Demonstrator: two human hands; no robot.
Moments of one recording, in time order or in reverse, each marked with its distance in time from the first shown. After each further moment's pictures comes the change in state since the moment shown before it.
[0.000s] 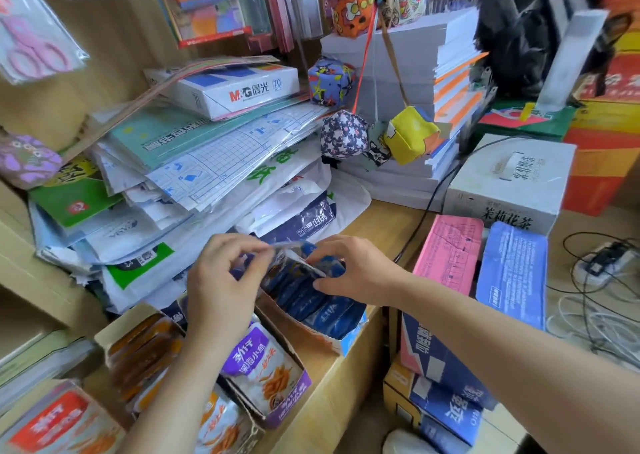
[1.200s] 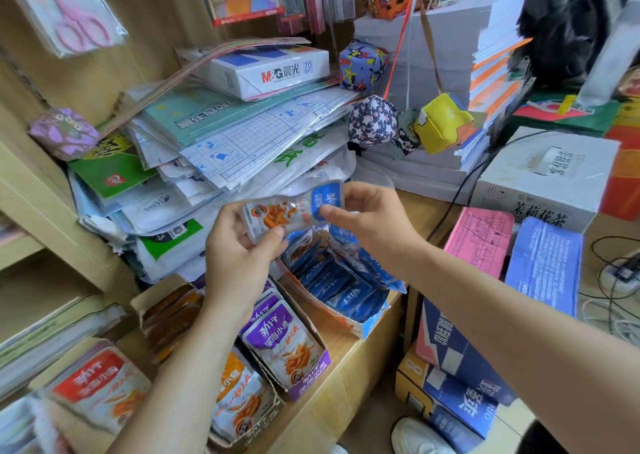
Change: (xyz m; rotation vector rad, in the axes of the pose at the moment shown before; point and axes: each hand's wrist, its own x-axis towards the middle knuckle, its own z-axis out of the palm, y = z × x) left_hand 0.006 0.003 -0.007 -0.510 0.045 -0.330; right_hand 0.013 -0.047 -0.009 0.642 0.311 0.043
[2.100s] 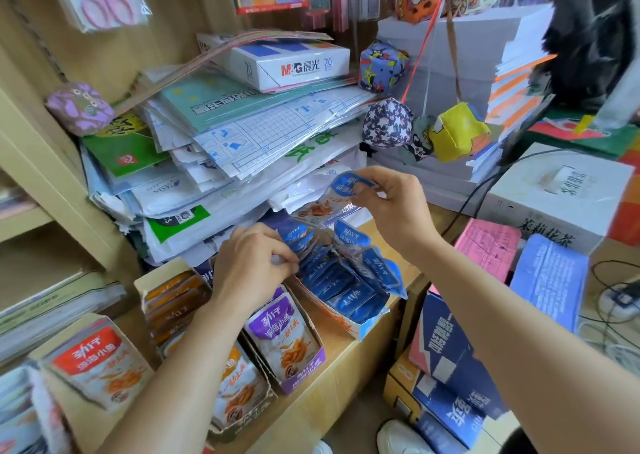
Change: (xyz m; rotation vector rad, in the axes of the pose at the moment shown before) left_hand 0.010 -0.028 -0.013 1.072 -0.233 0.148; right_hand 0.021 0.001 -0.017 -0.347 0.116 -0.191
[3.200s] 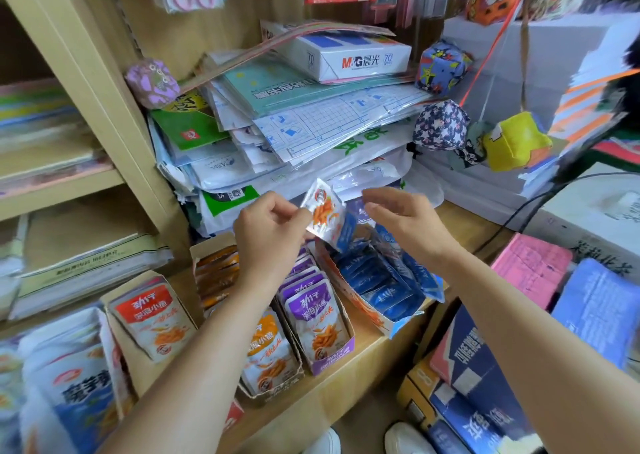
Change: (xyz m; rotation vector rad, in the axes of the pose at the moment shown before) left_hand -0.020 0.008 -0.032 -0.815 0.386 -0.280; right_hand -0.008 -0.011 0.025 0.009 -0.366 0.145
